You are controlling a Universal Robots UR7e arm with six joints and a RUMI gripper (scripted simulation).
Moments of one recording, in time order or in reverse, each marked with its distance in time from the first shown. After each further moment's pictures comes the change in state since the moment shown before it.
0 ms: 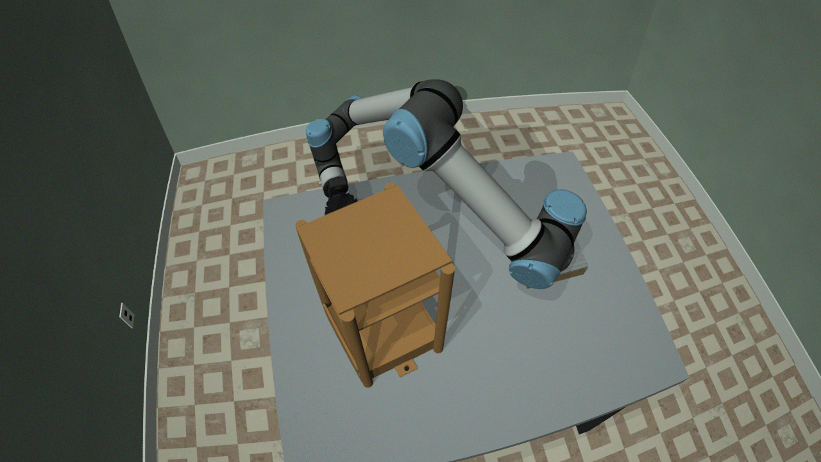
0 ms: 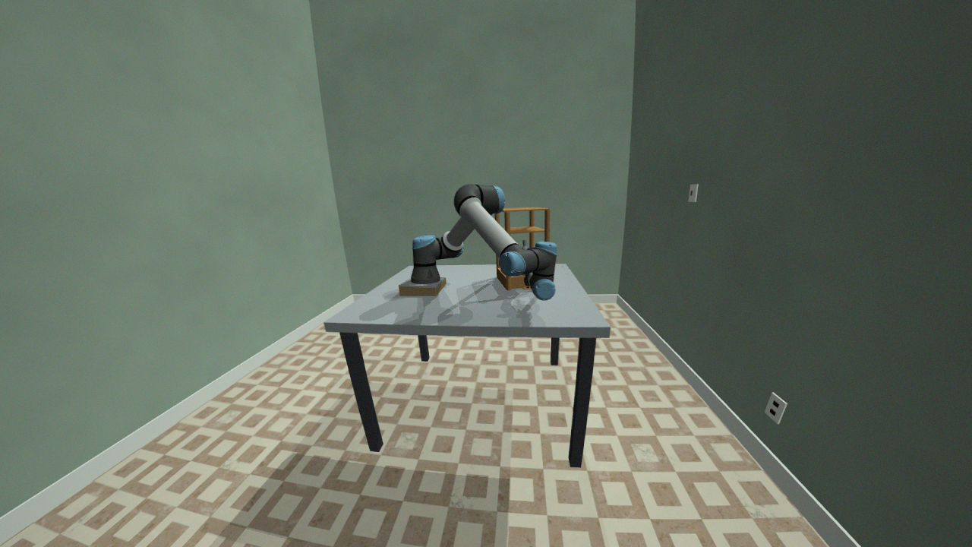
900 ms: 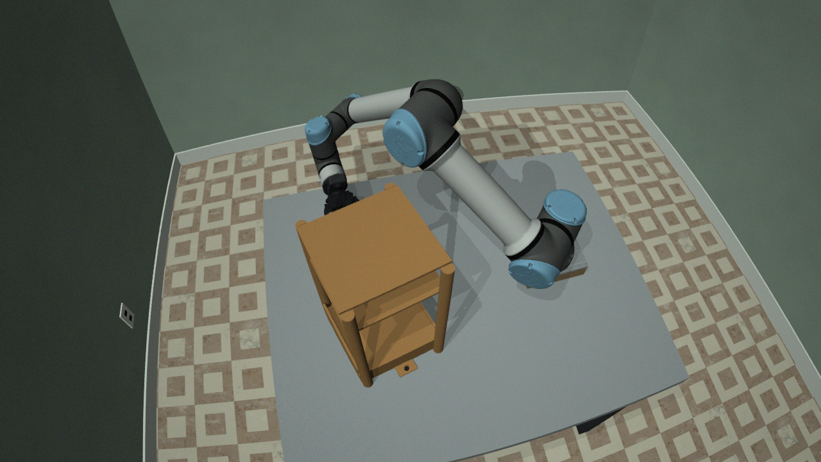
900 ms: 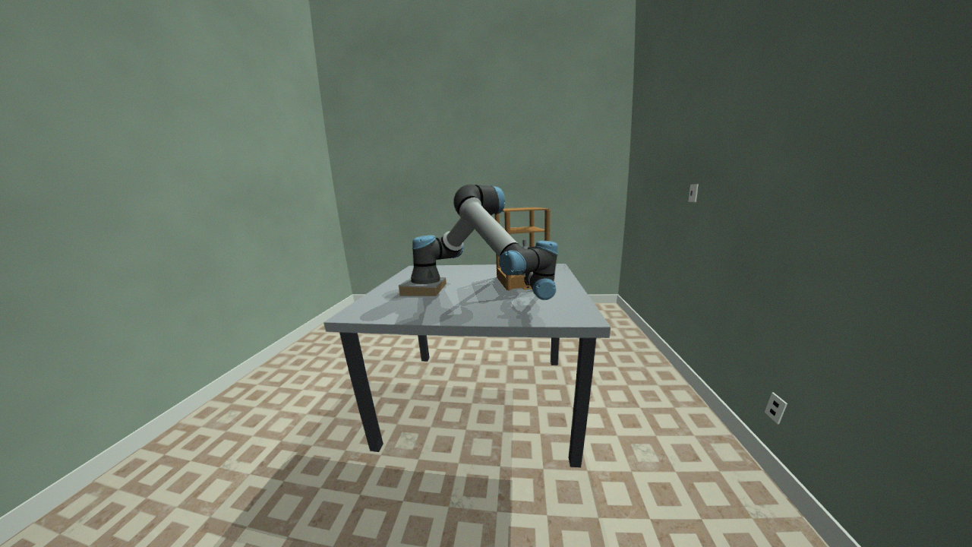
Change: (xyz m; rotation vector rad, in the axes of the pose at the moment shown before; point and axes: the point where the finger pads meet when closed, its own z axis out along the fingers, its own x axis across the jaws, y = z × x) arm 0.000 -0.005 -0.006 0.004 -0.002 0.003
